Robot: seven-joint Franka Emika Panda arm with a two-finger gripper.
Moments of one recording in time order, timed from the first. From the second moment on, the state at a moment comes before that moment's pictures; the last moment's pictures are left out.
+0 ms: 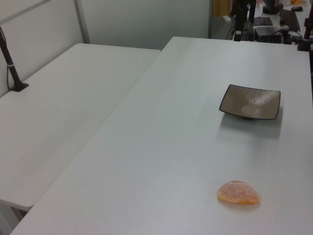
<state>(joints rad) 0.16 -0.07 -0.06 -1.68 0.04 1.68 -0.11</state>
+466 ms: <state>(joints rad) 0.16 -0.07 -0.05 -1.68 0.03 1.70 -0.11</state>
